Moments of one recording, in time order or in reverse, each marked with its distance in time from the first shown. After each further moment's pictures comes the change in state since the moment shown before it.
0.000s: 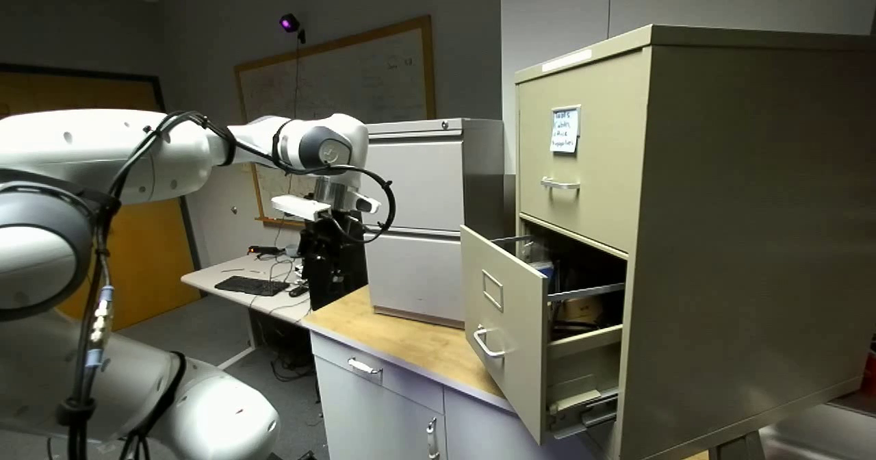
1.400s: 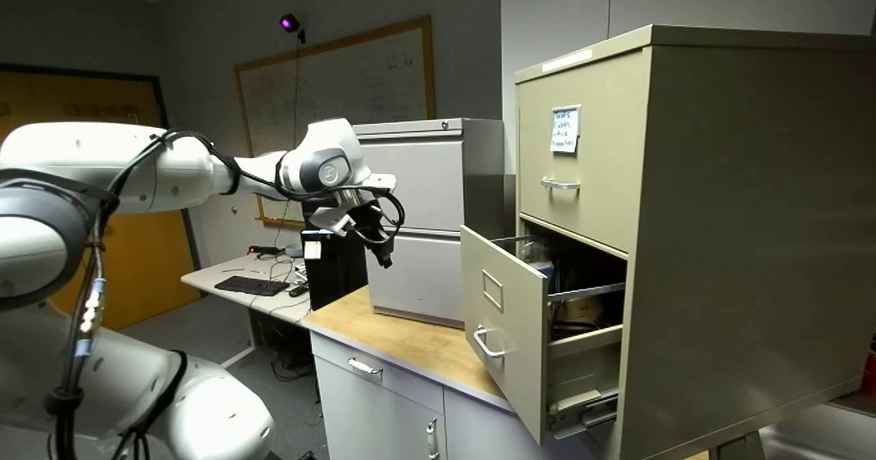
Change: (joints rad) arm -0.095 0.000 0.099 -0.123 -0.138 0.736 0.182
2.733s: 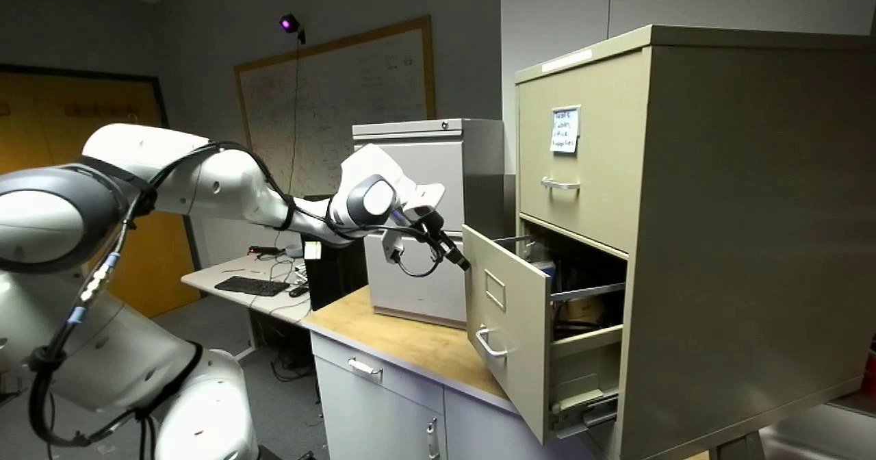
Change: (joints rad) arm -0.352 0.131 0.052 -0.076 -0.340 0.503 0.452
